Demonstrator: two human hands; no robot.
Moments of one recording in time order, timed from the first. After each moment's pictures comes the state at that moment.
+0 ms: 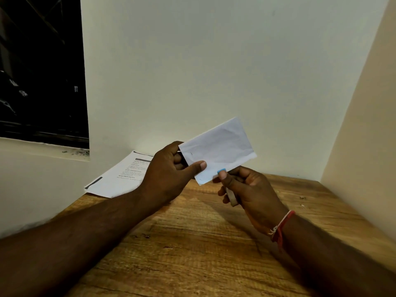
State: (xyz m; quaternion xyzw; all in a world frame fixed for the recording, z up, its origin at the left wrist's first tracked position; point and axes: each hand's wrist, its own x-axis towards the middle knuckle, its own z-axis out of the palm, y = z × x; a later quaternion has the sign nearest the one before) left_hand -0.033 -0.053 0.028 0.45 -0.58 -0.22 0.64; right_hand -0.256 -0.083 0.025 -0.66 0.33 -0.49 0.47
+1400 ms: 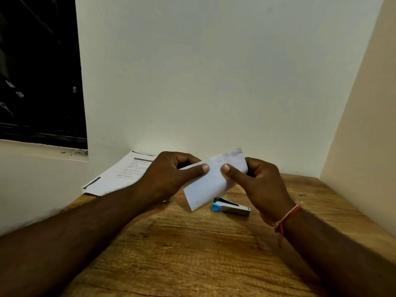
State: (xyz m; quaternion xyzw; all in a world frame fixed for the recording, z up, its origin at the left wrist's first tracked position) left_hand -0.026 -0.048 0.035 0.50 -0.64 -0.24 0.53; right_hand -0.265 -0.087 0.035 -0.68 0.33 -0.55 0.34
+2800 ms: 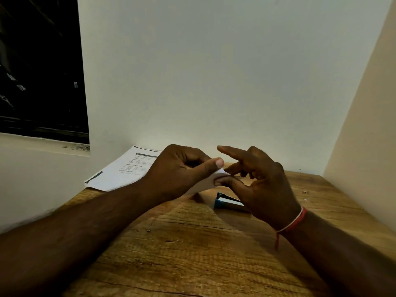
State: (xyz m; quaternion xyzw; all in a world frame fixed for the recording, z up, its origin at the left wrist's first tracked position) left_hand -0.042 -0.026 0.048 0.42 -0.73 -0.12 0.53; right_hand -0.271 -0.067 0.040 -0.84 0.23 -0.49 -0.05
